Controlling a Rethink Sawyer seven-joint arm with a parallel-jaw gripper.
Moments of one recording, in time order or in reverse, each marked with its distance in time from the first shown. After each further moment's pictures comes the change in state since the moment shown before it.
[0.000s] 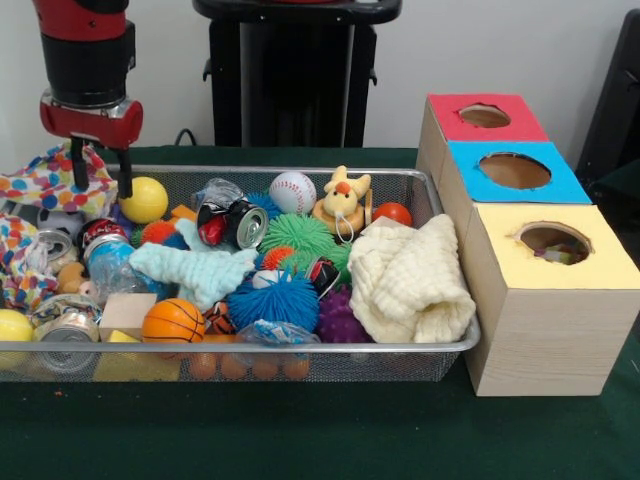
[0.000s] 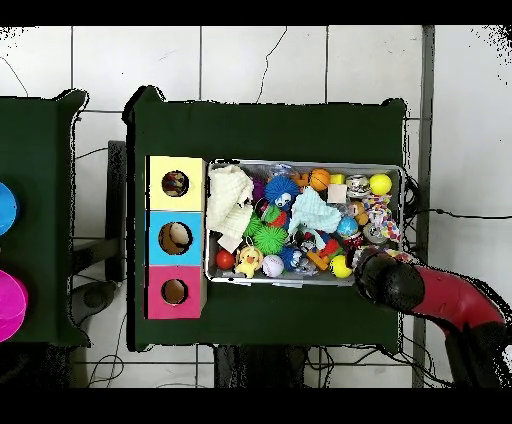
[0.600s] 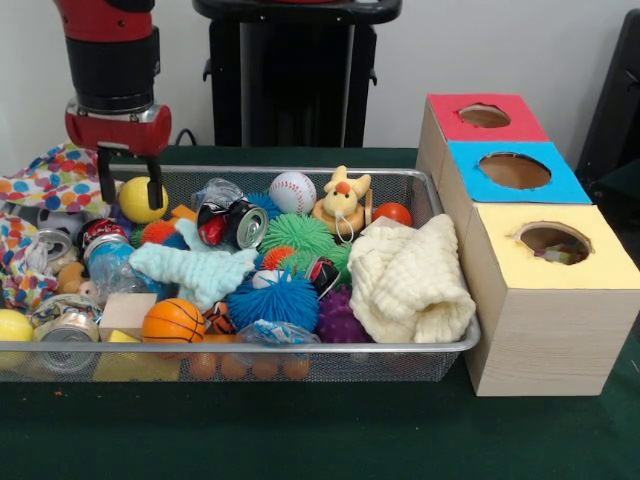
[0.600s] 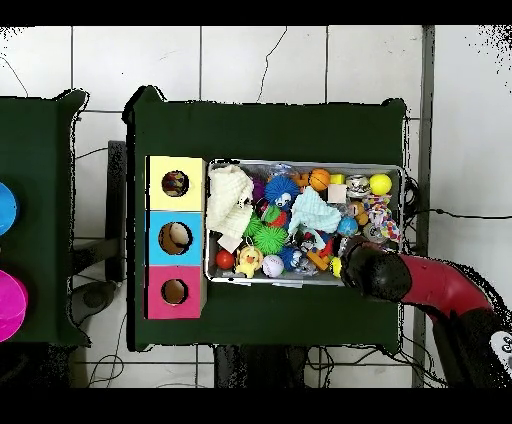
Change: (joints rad) arm 0.005 -0.015 0.087 0.018 0.000 -0.017 0.000
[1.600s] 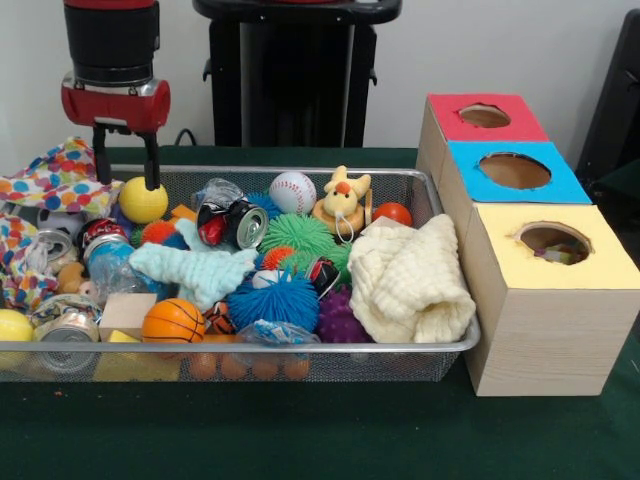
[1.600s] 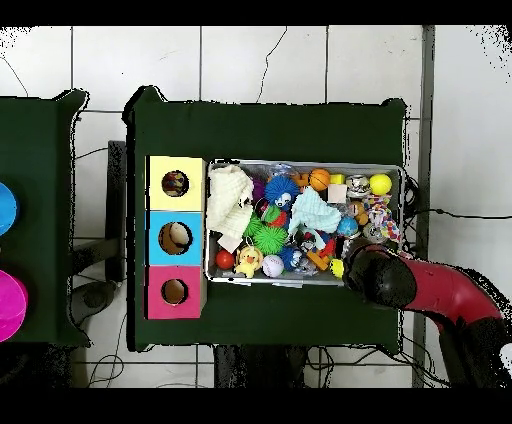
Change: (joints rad) arm -0.019 -0.069 0.021 0.043 -0.001 0.000 0.000
